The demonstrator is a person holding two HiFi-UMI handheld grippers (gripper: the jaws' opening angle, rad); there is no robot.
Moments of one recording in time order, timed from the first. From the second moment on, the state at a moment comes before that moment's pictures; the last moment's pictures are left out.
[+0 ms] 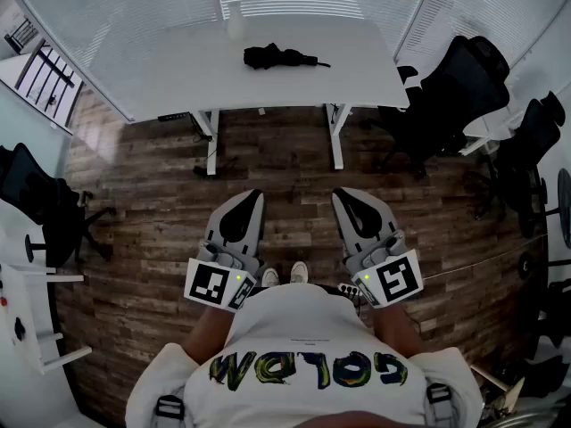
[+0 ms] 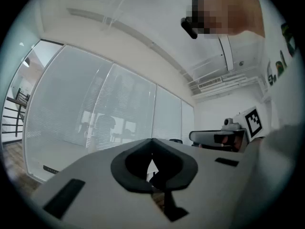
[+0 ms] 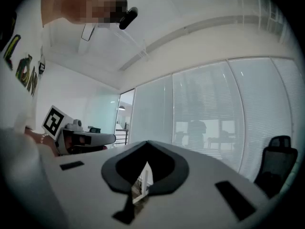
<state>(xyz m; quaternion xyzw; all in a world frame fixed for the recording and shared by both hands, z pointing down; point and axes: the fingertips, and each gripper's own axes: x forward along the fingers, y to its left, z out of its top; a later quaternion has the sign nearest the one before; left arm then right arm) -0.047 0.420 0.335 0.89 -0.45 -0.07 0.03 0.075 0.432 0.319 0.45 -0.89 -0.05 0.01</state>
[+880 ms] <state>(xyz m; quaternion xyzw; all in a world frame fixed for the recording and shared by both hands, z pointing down) -0.010 0.359 0.358 0.88 -0.46 -0.07 0.06 0.115 0.367 0.343 0.45 -0.89 -0.02 0.02</state>
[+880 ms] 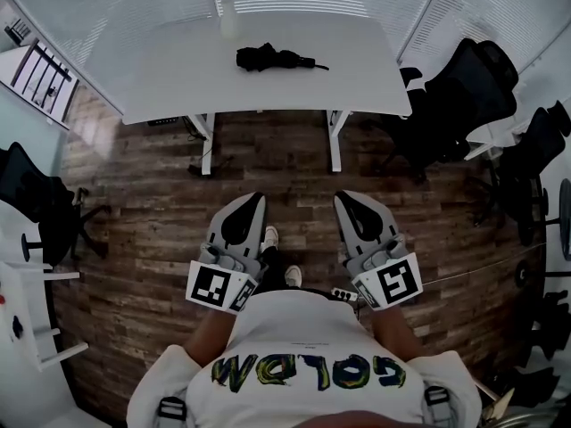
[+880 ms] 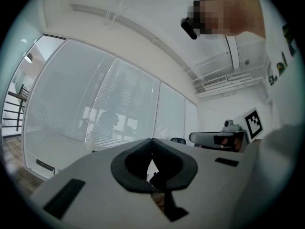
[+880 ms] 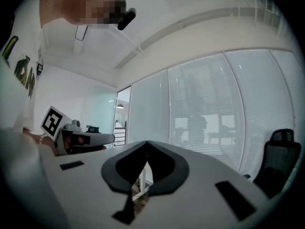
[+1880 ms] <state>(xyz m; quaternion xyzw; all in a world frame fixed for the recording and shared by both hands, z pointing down) -0.124 0.148 0.355 0.88 -0.46 -0.07 0.06 0.001 0.156 0.338 0.45 -0.89 -0.03 0.04</state>
